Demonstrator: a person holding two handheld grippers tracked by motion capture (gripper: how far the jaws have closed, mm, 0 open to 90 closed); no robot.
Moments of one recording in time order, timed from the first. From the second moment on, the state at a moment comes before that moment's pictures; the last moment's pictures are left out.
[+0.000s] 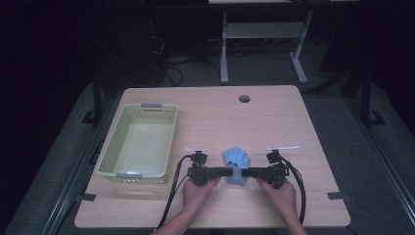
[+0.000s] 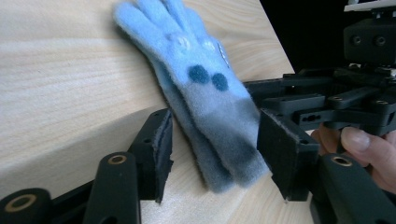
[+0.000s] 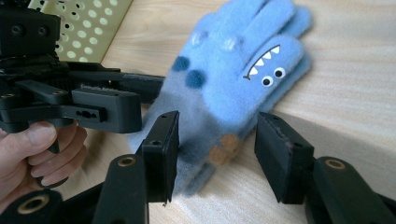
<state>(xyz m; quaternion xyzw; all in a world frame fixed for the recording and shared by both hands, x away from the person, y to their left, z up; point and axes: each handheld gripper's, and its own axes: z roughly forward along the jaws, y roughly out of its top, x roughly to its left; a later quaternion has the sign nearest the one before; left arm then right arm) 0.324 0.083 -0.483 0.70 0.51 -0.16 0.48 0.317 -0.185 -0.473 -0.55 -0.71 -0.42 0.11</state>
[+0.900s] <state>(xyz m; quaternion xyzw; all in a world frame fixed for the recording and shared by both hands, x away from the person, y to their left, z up) 0.326 0.079 -0.493 0.69 0.50 -0.19 0.49 0.310 -0.177 -0.482 -0.56 -0.69 -0.44 0.12</state>
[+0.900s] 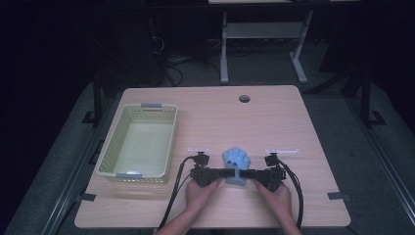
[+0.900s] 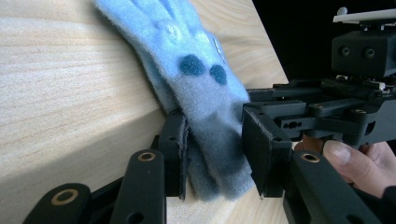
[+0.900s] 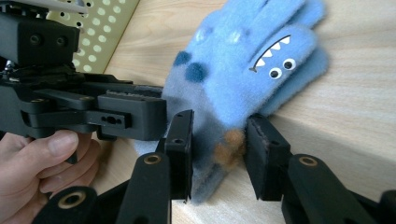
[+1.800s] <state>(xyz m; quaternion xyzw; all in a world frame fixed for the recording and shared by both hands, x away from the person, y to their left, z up) 0.335 0.081 -0.498 0.68 0.49 -0.23 0.49 0.309 -0.176 -0.480 -0.55 -0.68 -0.46 0.13</state>
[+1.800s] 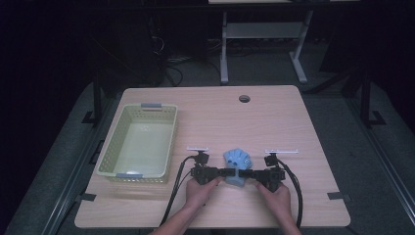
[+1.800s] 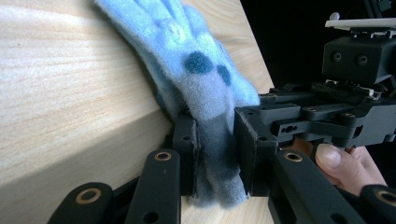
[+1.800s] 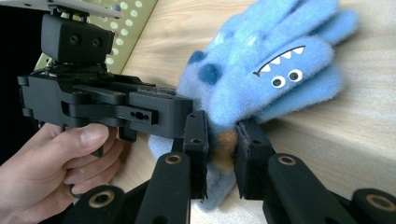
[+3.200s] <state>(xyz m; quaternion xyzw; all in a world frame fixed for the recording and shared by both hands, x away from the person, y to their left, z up) 0.331 0.086 -0.462 0.69 0.46 -0.21 0.52 0.303 -0.177 -0.448 -0.53 -0.68 -0.50 0.12</state>
